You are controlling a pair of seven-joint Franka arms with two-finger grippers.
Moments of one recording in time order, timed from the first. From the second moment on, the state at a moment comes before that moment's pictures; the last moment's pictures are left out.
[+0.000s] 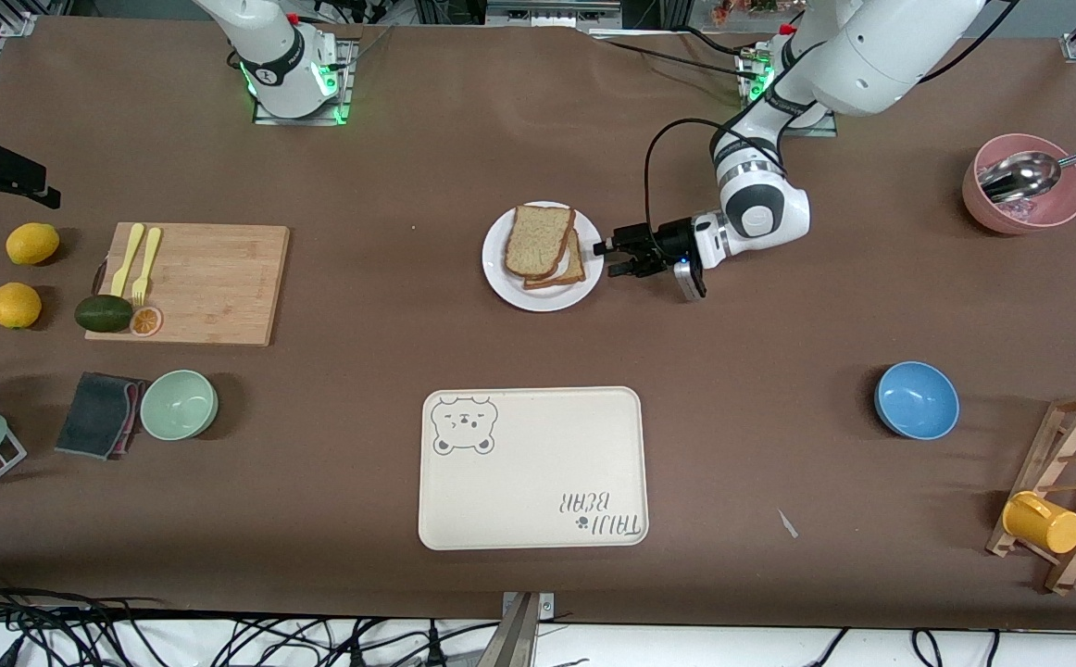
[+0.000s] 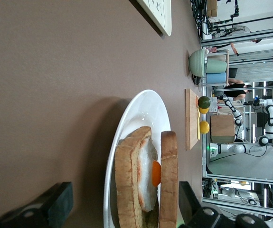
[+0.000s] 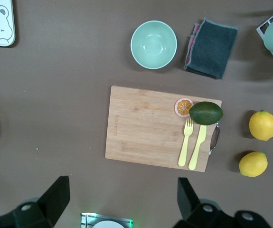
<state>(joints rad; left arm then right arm) -0.01 0.56 -0.47 -2.35 -1.98 2.32 1.46 0.03 0.01 -0.17 -1.60 0.03 1.50 -0.24</state>
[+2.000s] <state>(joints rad) -0.05 0.60 -0.47 -2.35 -2.04 2.32 1.59 0.03 0.01 -0.17 -1.60 0.04 1.47 -0.24</state>
